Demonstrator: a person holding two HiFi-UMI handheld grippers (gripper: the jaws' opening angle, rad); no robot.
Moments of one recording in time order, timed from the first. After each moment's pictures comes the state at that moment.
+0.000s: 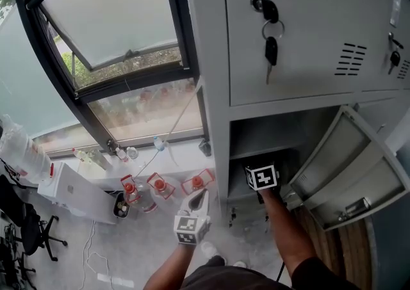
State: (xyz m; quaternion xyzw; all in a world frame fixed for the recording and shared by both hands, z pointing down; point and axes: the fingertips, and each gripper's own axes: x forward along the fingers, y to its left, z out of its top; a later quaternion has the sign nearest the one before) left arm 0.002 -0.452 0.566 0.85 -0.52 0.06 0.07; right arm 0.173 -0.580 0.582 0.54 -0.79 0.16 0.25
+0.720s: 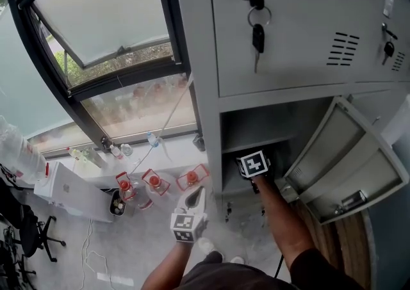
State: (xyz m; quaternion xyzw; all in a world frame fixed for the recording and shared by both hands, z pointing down) left arm 0.010 -0.444 0.571 0.85 -0.52 0.06 0.08; right arm 0.167 -0.597 0.610 0.51 -0.79 0.17 0.30
